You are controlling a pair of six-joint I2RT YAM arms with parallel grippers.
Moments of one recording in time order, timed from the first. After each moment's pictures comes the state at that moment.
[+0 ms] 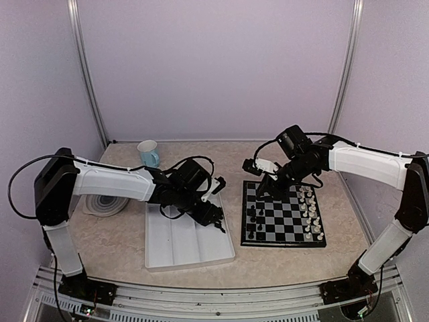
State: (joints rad) left arm -0.93 1.86 1.21 -0.30 0.08 -0.15; right arm 0.61 1.57 1.23 -0.67 -0.40 -0.58
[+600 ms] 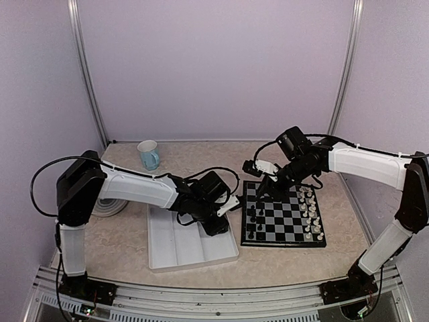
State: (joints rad) left arm -1.00 2.03 1.35 -0.35 0.05 0.14; right arm 0.61 1.57 1.22 -0.66 -0.41 -0.59
